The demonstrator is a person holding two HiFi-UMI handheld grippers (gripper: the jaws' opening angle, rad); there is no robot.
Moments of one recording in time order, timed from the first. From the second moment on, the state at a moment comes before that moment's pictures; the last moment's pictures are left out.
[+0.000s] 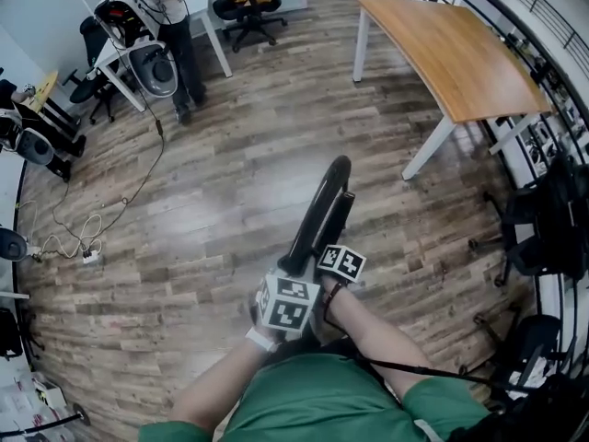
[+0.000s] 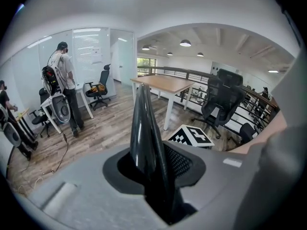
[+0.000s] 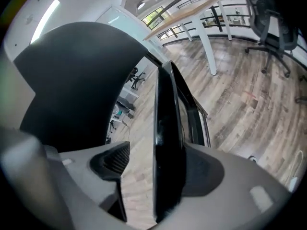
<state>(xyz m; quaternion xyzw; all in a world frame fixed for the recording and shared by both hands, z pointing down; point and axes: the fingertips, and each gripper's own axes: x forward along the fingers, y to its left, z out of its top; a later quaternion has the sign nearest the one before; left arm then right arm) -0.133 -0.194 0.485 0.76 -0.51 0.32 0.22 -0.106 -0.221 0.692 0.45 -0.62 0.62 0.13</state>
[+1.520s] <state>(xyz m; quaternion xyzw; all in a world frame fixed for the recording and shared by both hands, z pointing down) -0.165 -0.186 0.484 0.76 -0.52 0.34 0.20 -0.019 -0.186 0.373 0.43 -0.87 0.23 0.02</state>
